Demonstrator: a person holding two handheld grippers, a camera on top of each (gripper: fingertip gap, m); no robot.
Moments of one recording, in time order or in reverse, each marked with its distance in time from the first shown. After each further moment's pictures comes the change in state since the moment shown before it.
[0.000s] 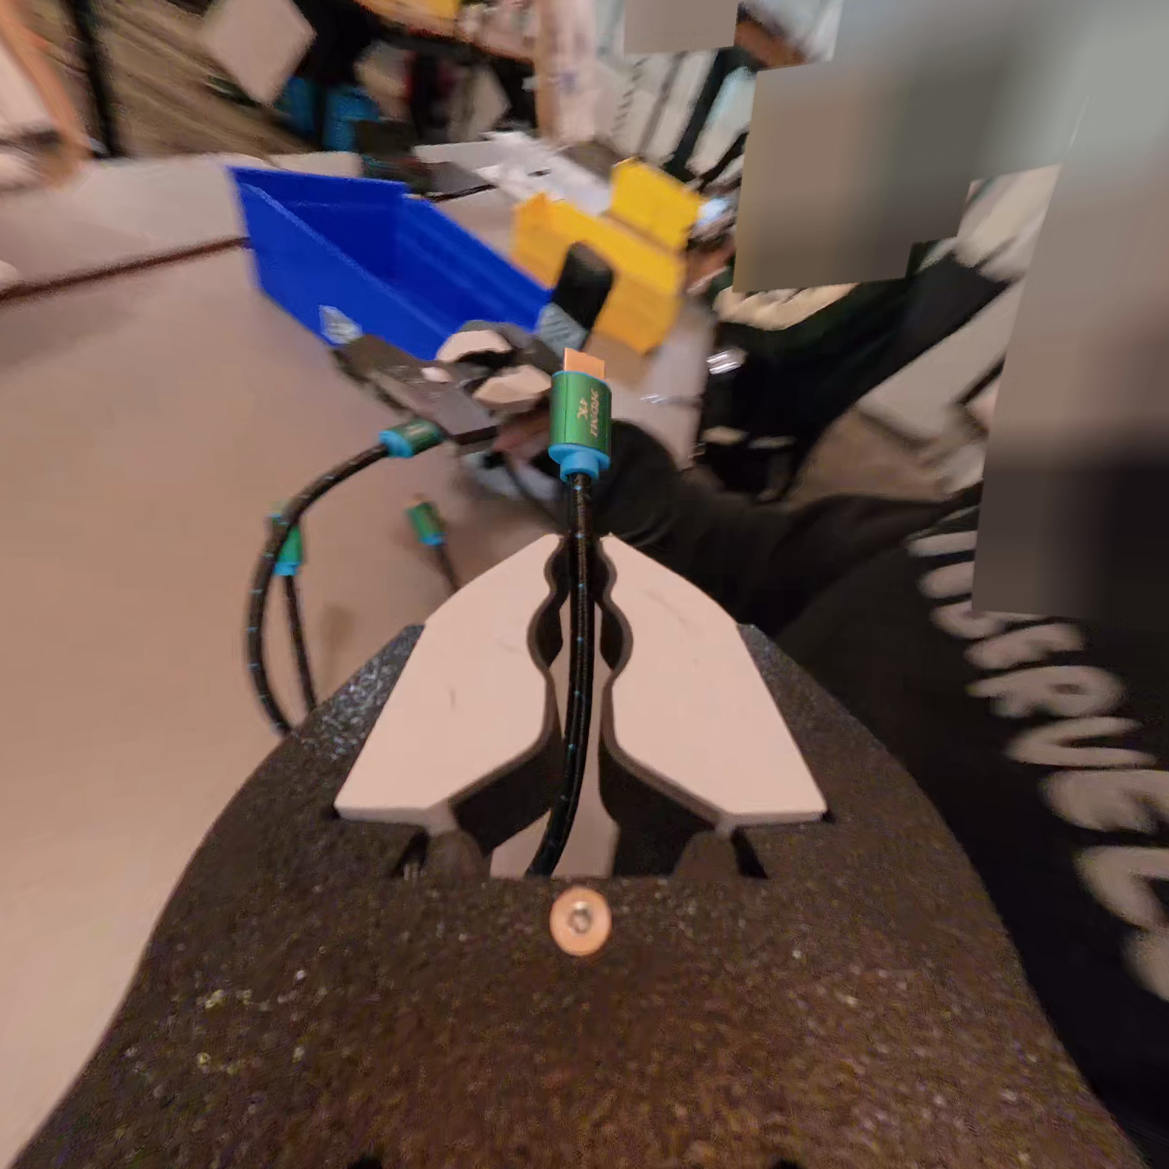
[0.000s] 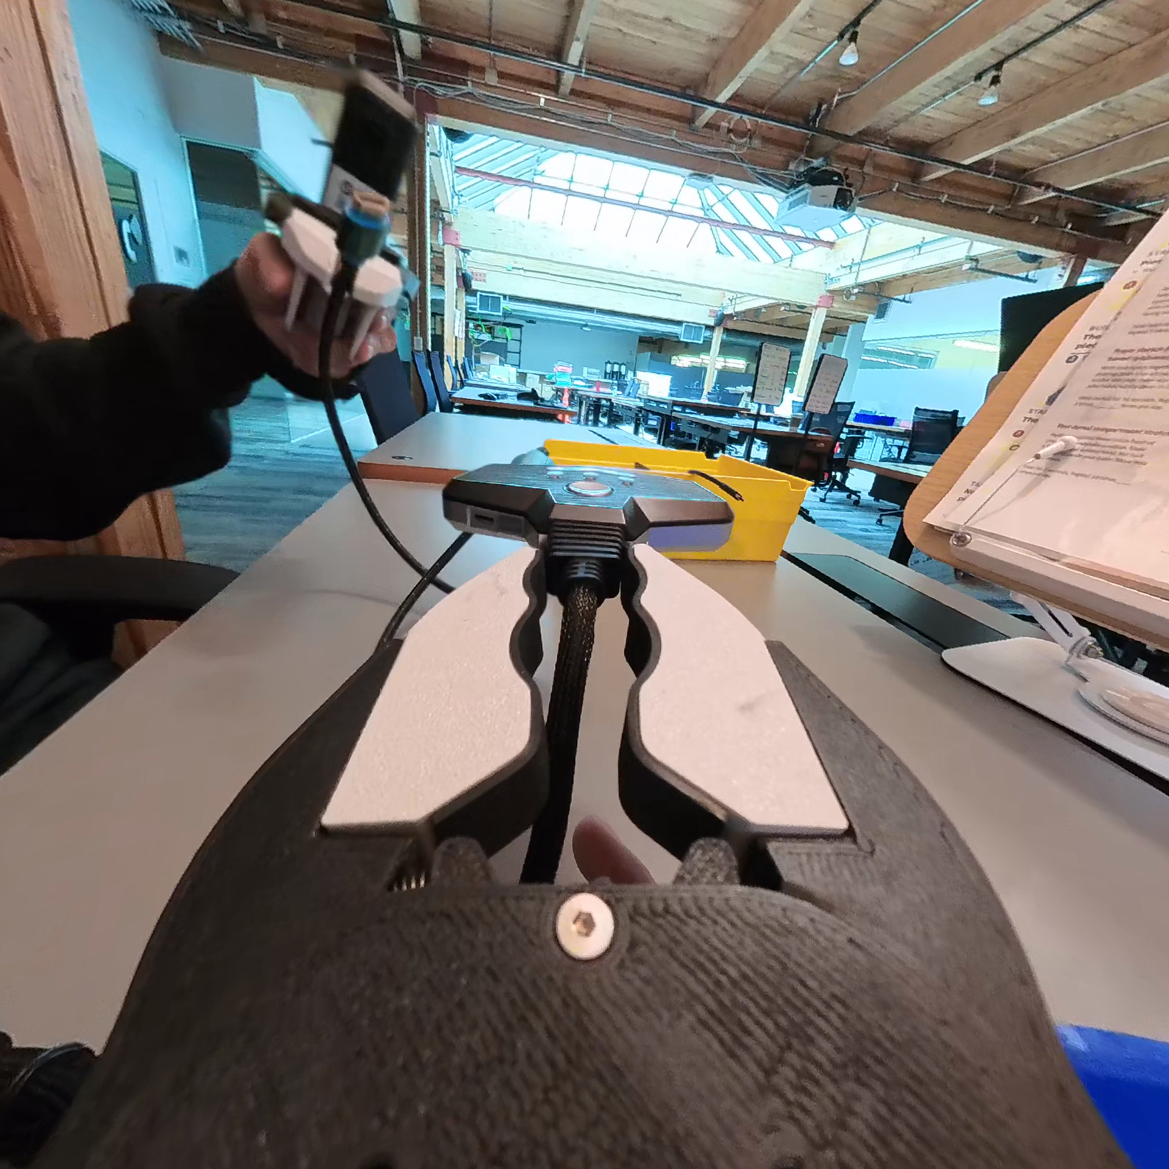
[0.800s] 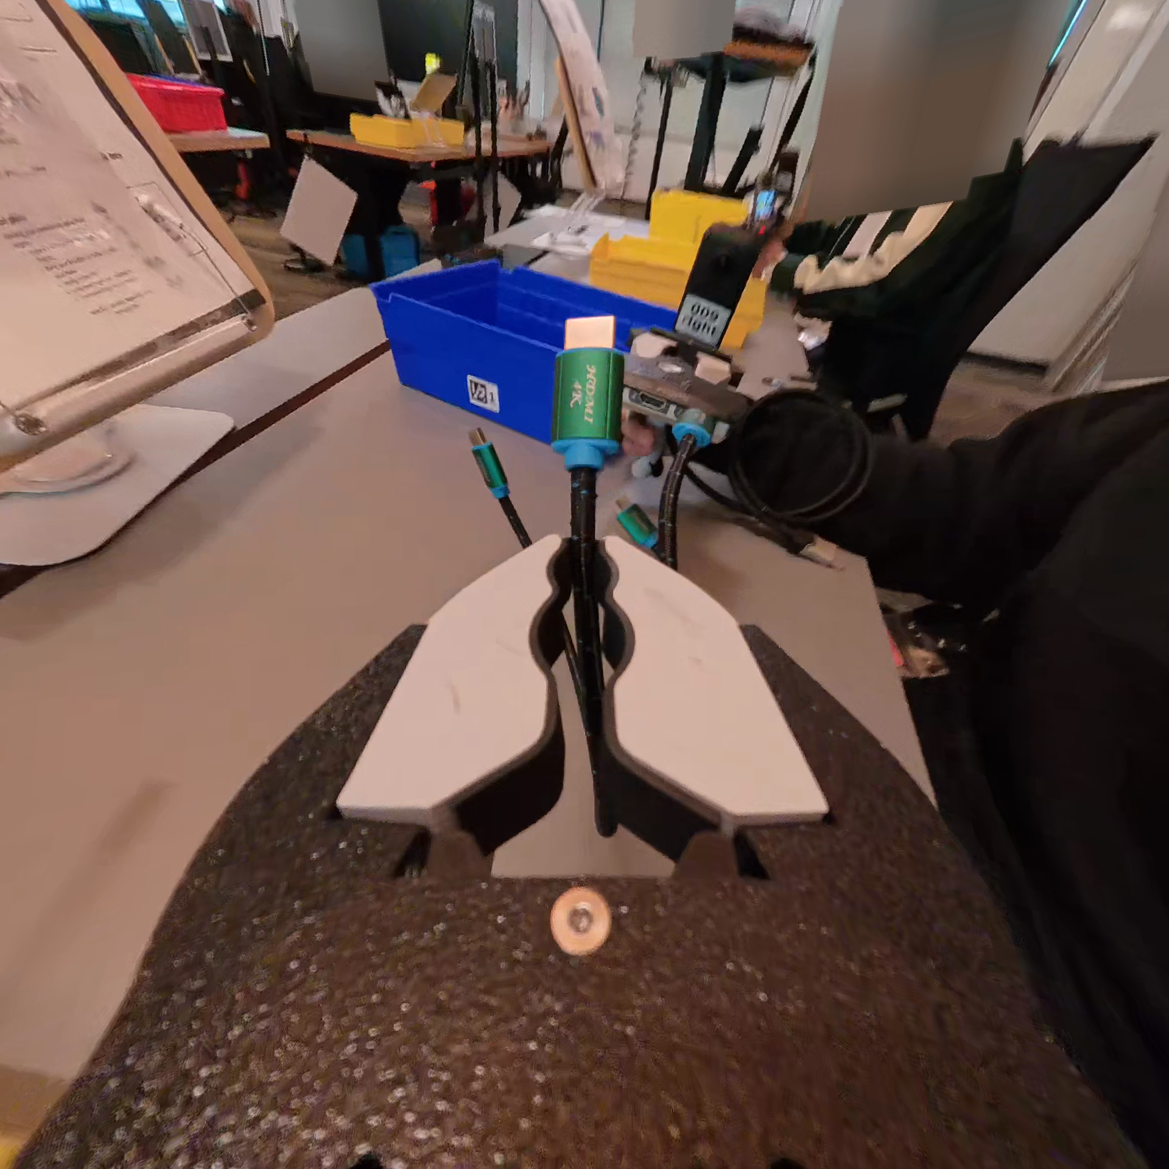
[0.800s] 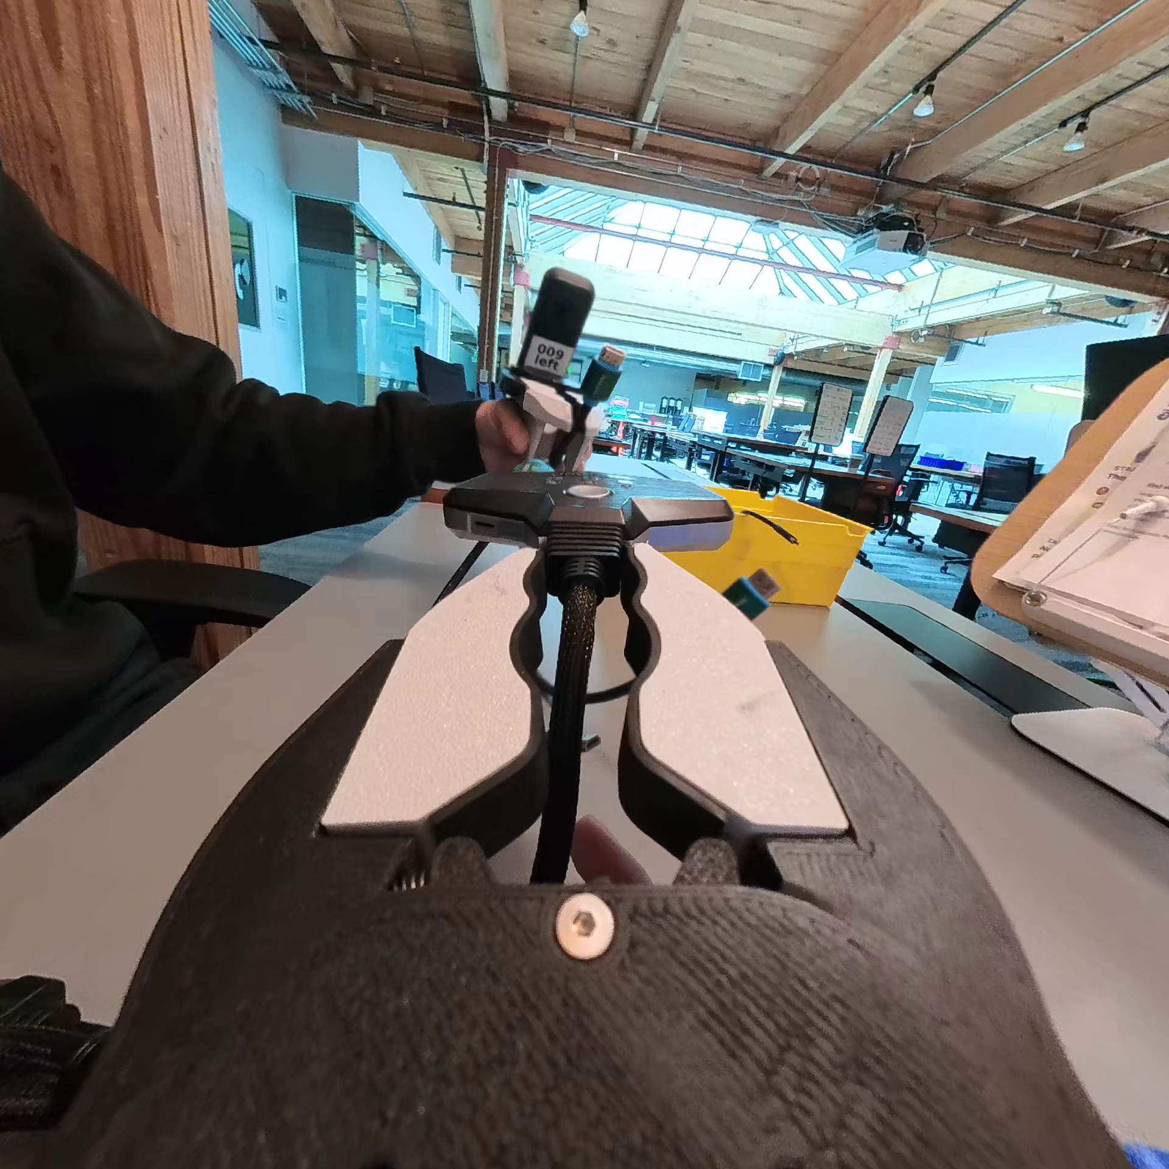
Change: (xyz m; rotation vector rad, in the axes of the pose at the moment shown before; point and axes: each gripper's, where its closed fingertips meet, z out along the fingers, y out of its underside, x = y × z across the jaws) left arm -0.109 0.004 -0.001 0.088 -0.008 0.257; right arm -0.018 -0.014 0.000 0.057 -0.109 -0.005
